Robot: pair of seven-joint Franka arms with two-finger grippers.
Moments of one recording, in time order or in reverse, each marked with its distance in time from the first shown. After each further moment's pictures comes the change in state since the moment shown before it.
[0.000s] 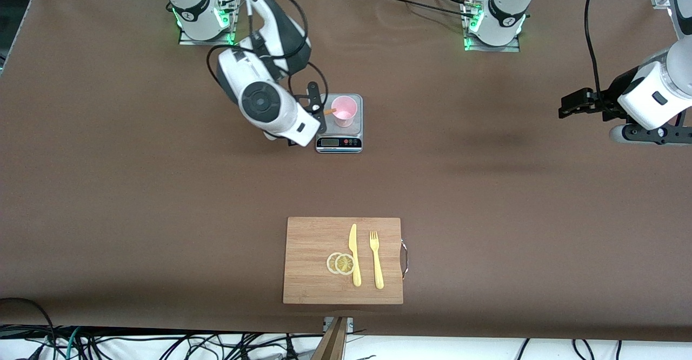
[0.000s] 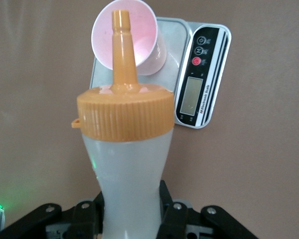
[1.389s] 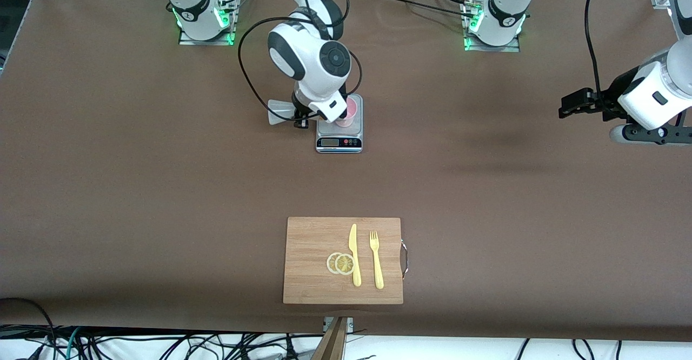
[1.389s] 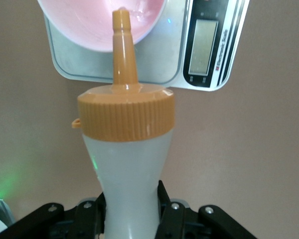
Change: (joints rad) left arm 0.000 0.000 0.000 0.000 0.000 0.000 0.000; right arm 0.186 -0.001 -0.001 -0.087 -0.357 0.001 0.468
